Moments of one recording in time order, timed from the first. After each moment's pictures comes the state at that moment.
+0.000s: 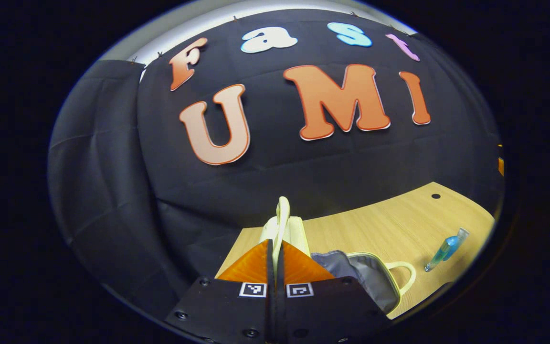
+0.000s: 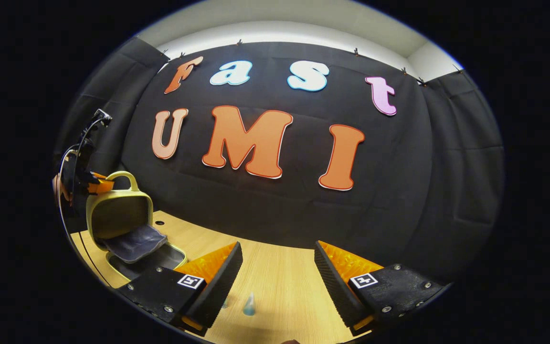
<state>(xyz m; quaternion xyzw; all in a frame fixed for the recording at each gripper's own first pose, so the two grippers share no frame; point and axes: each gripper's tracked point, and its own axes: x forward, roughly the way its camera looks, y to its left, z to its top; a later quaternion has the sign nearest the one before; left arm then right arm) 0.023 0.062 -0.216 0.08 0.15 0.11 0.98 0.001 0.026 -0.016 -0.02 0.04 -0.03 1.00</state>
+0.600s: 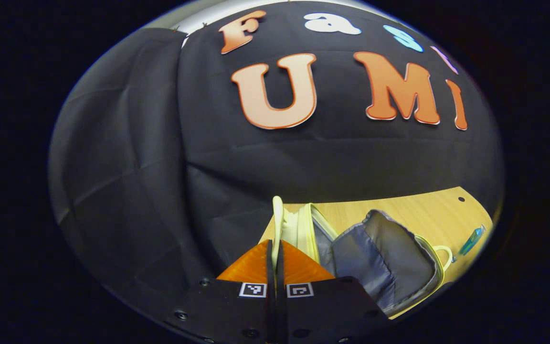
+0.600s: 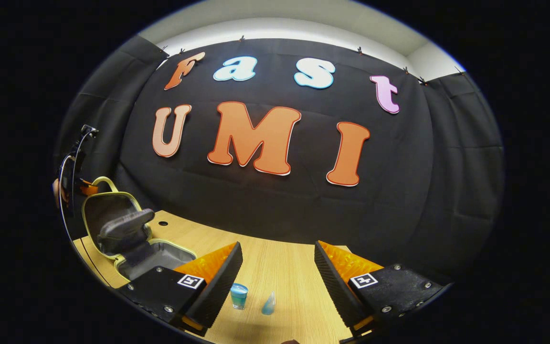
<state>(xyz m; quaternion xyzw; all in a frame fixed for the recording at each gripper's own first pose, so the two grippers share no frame) -0.002 0.160 -0.267 0.01 0.21 0.18 0.96 0.003 0.068 -0.017 -0.01 0.05 -0.04 1.00</state>
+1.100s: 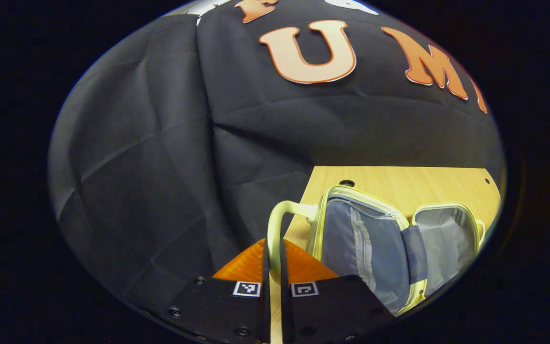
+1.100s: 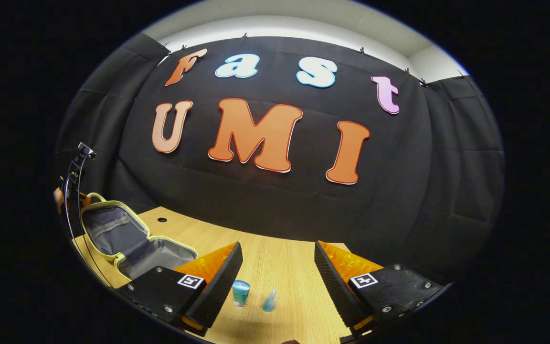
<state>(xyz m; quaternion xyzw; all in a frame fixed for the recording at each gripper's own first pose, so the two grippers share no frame) -0.039 0.214 -0.325 0.01 0.29 0.26 0.92 -0.004 0.074 -0.018 -0.02 0.06 -0.05 1.00</state>
